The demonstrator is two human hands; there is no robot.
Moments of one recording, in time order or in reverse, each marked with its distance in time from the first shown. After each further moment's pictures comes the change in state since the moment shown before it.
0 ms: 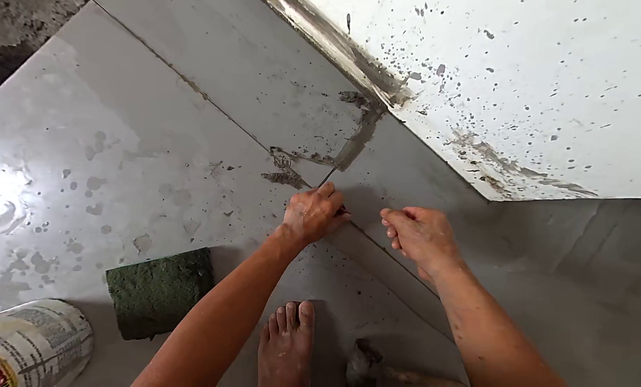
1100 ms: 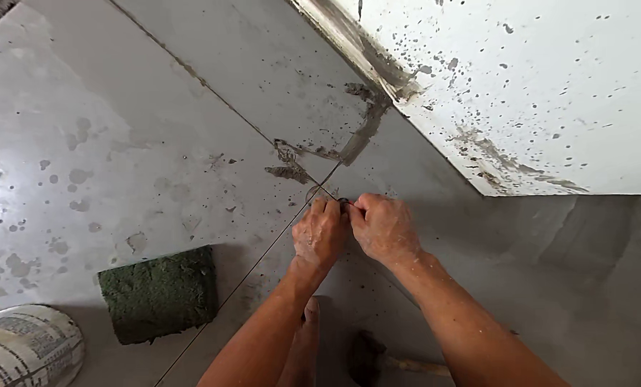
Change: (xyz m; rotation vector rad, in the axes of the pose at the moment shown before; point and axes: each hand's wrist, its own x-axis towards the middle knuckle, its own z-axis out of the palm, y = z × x) left_hand -0.038 0.054 0.007 -0.078 0.184 -0.507; right_hand -0.011 -0.018 0.057 -0.678 0.109 -0.650
